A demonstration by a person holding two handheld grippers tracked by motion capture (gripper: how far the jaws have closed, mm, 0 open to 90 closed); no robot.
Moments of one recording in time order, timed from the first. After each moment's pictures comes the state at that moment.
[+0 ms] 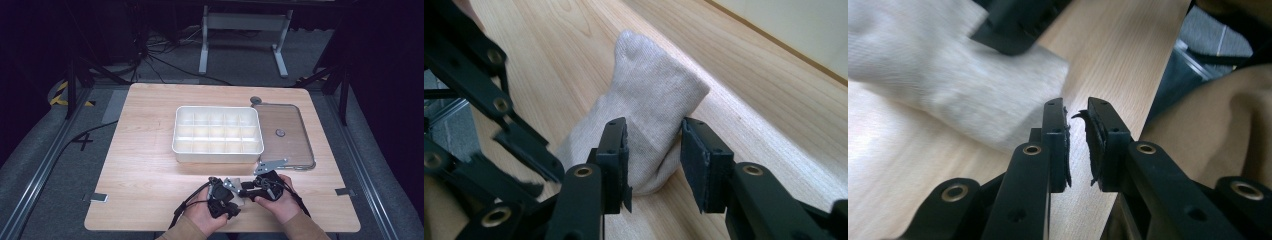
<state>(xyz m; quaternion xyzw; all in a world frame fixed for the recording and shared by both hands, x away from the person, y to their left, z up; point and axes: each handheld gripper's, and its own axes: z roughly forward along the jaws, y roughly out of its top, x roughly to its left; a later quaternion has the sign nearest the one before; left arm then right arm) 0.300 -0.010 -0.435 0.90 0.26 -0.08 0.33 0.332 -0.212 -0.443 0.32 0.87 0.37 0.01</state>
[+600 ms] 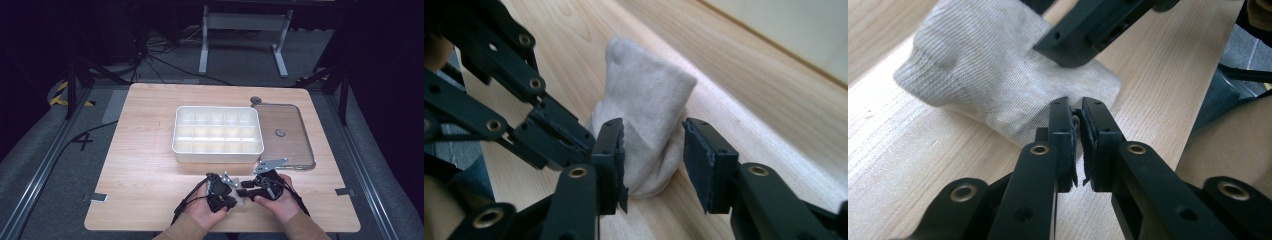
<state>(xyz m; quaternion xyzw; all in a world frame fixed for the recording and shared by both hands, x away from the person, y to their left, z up) 0.311 -0.012 -0.443 0.90 0.29 -0.05 0.31 0.334 -0.212 -0.440 0.33 0.87 0.37 0.00</state>
